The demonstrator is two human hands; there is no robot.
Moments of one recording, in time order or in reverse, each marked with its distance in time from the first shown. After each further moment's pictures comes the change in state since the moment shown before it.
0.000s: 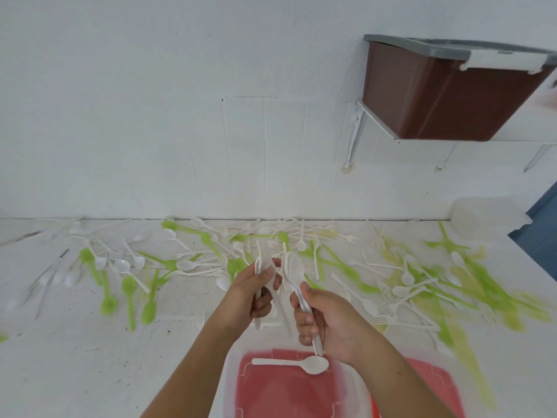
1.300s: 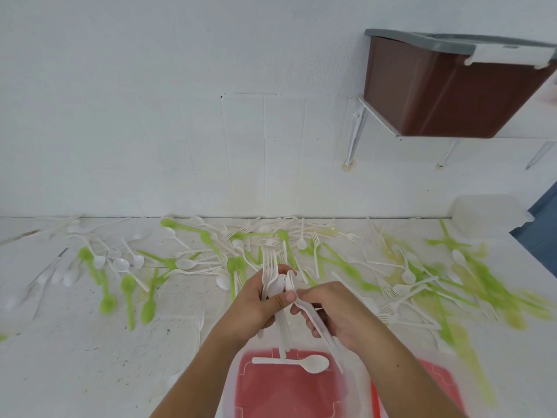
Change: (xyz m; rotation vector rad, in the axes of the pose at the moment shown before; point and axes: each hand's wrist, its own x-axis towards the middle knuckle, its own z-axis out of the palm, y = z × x) left_hand -0.014 -0.002 0.014 0.219 -0.090 -0.007; right_hand -0.003 -0.024 0.008 -0.395 0.297 0.079
